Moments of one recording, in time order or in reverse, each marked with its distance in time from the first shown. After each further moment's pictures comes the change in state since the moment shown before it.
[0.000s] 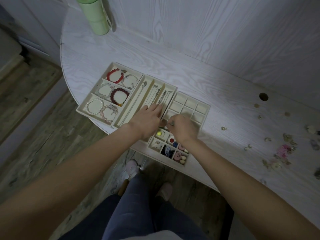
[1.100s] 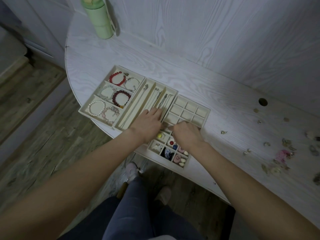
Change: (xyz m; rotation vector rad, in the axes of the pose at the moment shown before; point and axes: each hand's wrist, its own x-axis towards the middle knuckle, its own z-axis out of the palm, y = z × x) left_hand -0.010 0.010 -0.008 -0.019 0.034 -0.041; right_hand -0.007 0.009 -0.012 -0.519 -0.115 -0.256
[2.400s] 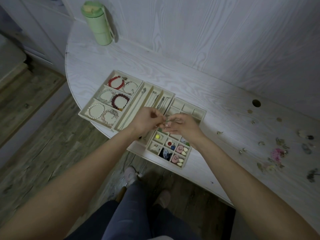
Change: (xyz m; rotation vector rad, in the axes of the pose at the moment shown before) left_hand -0.005 -0.003 -0.015 -1.549 0.192 -0.392; right_hand -0.014 0.004 -0.026 1.475 0.014 0.210
